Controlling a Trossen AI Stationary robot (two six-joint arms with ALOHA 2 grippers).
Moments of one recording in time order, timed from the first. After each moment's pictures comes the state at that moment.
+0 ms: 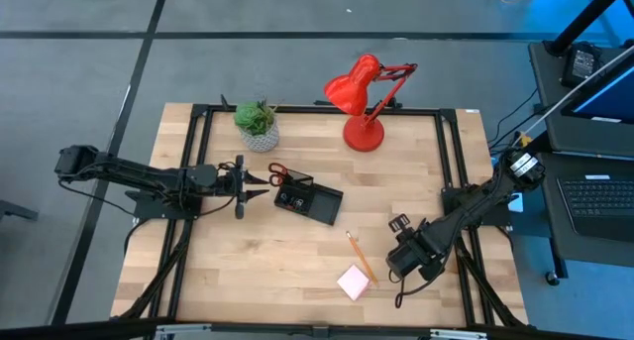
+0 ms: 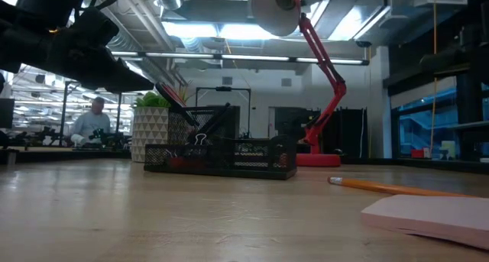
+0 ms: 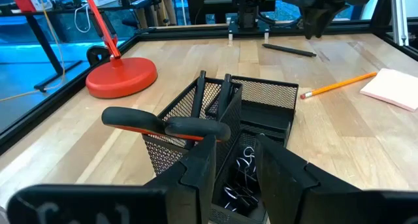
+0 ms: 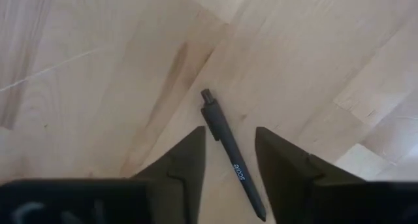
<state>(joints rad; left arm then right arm) -0.02 0.72 0.07 0.42 -0.17 0.01 0.66 1.59 0.99 -1.01 0.06 0.10</state>
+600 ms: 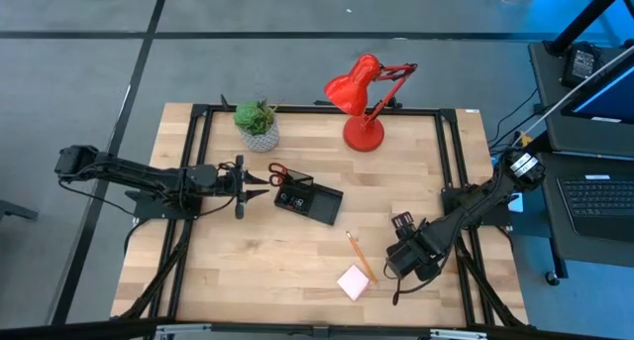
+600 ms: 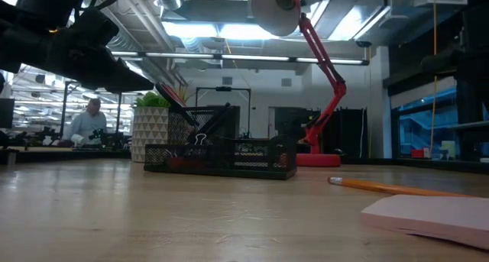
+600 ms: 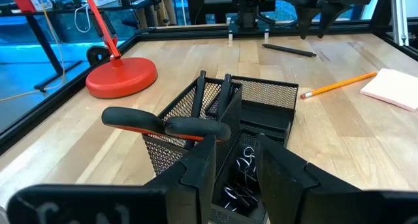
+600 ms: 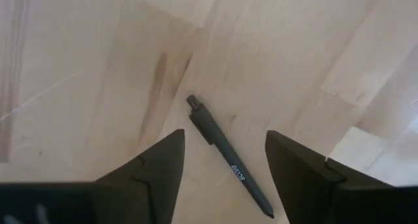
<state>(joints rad) -0.02 0.72 0.07 0.42 -0.17 0.01 0.66 1.59 0.99 -1.01 0.08 0.25</state>
